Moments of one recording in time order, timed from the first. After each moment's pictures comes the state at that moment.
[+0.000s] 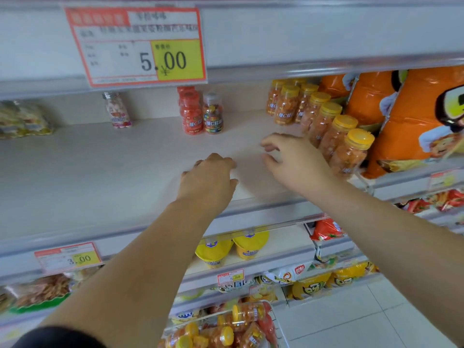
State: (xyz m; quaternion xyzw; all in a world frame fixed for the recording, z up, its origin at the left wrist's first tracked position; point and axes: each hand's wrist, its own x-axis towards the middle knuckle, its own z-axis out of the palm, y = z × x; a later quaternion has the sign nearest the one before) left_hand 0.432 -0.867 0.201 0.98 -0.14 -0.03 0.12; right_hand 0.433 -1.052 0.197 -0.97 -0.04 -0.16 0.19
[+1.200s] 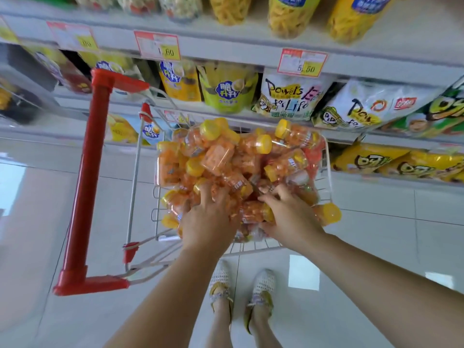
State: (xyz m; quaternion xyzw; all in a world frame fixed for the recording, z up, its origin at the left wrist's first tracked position) left_hand 0.100 -0.806 -0.188 0.96 0.11 -0.25 0.09; right_hand 0.139 -0.989 -0.214 -0.94 -0.19 0.27 0.07
